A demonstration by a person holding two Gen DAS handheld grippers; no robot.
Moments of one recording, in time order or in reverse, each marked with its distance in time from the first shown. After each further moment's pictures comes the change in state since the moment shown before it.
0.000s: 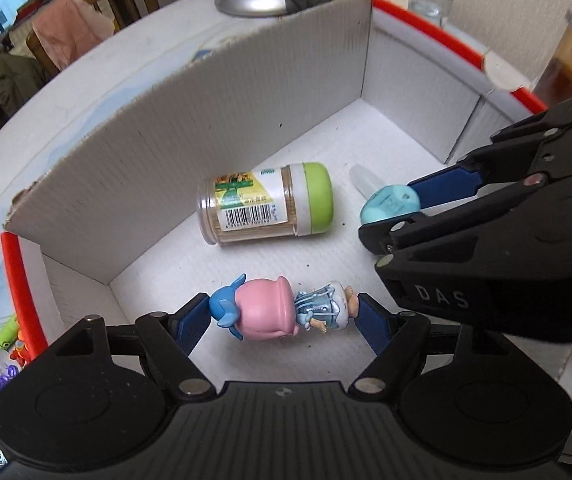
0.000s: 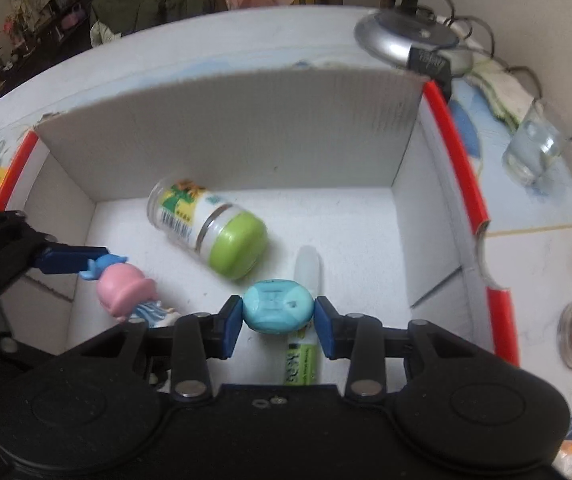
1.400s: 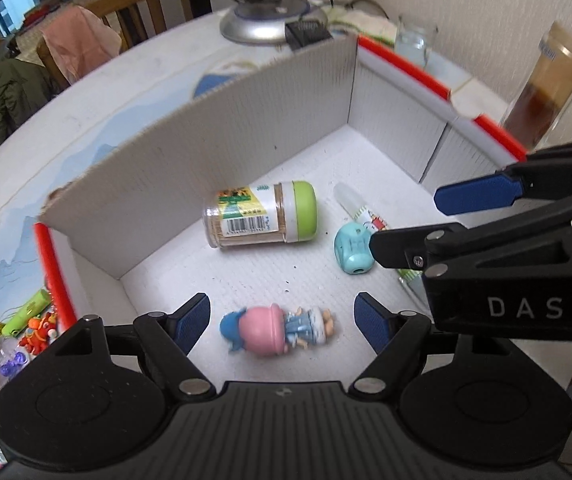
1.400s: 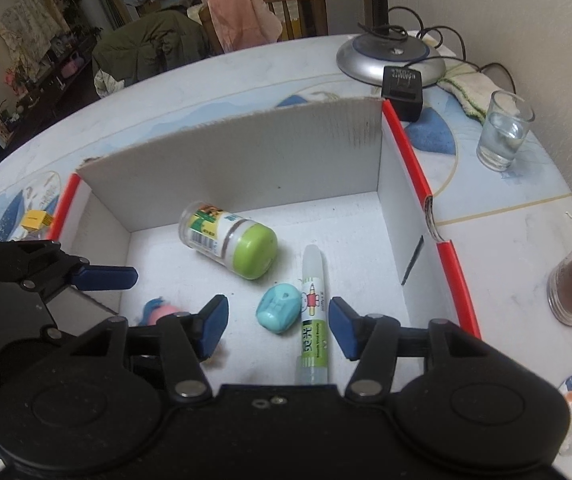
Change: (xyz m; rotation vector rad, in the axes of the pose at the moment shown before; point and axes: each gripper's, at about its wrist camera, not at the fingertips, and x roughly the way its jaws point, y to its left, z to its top) left arm -0.041 0.000 -0.016 -0.033 -0.097 -0.021; right arm -0.056 -0.006 -0.024 0.108 -0.125 0.062
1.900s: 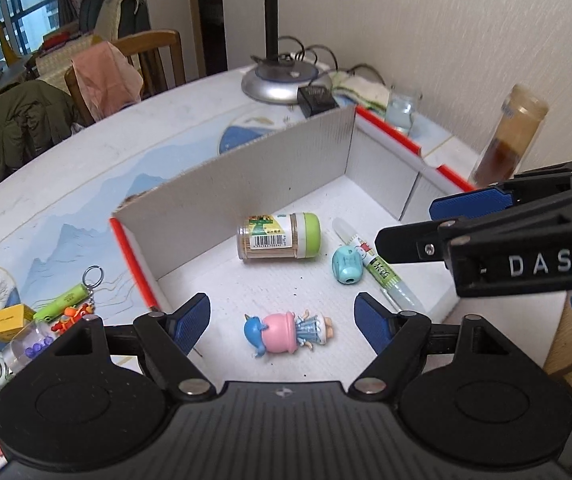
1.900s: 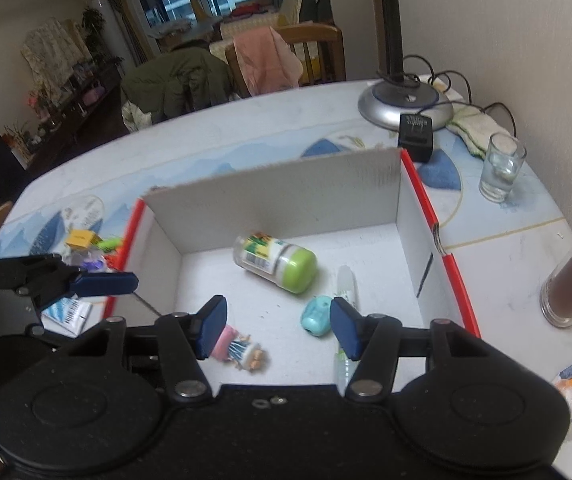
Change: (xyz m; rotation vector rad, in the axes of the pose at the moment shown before) left arm -0.076 0.020 -0.037 -0.057 -0.176 -0.029; right arm -0.058 0.029 -0.012 -0.009 -0.125 0.048
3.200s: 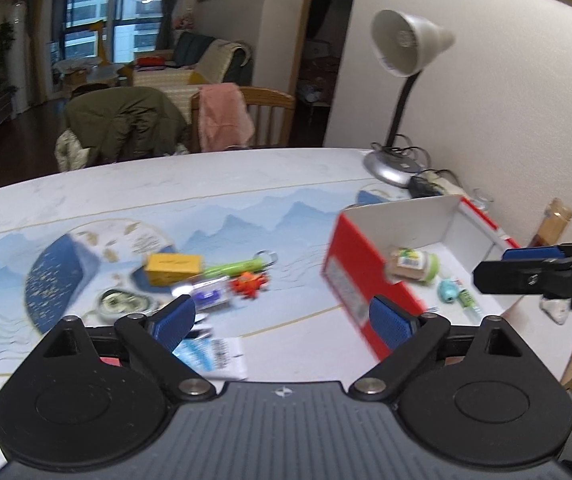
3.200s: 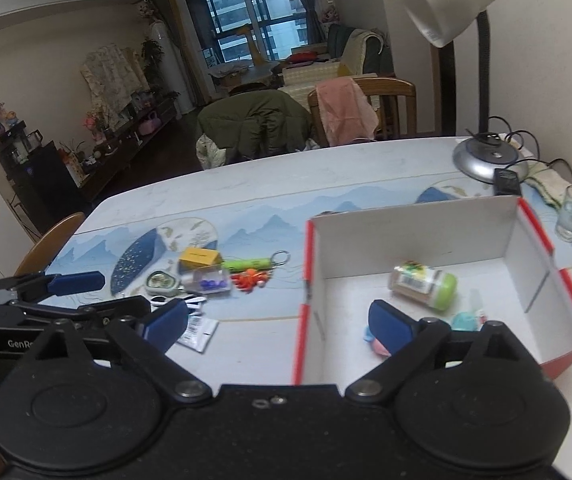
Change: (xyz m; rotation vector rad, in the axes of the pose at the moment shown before) left arm -0.124 0.163 -0.120 -0.267 -0.258 0.095; right arm -0.023 0.144 -0.032 -0.068 -0.144 0.121
